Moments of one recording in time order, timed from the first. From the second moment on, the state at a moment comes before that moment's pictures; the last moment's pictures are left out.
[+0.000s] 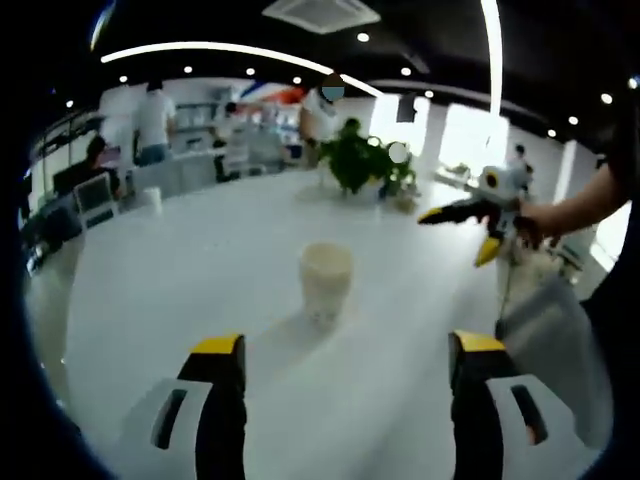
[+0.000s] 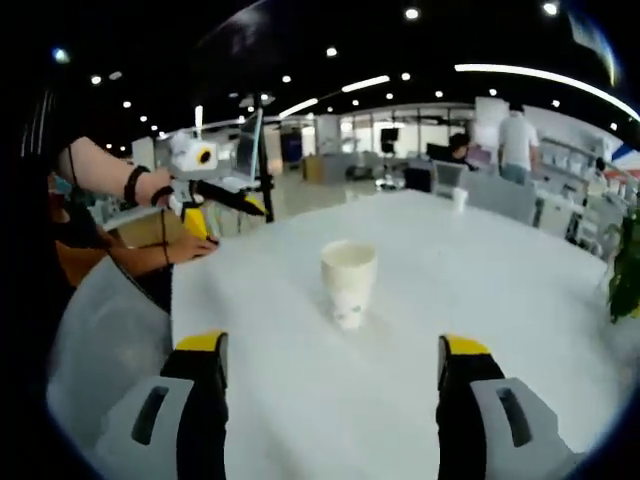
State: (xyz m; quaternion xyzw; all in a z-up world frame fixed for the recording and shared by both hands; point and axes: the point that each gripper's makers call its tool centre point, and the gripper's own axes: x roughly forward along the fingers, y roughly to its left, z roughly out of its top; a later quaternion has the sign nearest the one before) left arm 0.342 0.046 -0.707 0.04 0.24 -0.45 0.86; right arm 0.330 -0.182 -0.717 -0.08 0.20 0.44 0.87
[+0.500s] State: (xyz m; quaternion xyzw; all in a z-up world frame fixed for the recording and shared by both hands) left arm 0.315 0.092 -0.680 0.06 0.17 -0.43 0.88; right arm 0.298 -0.247 -0.718 -0.09 0.21 0.40 0.89
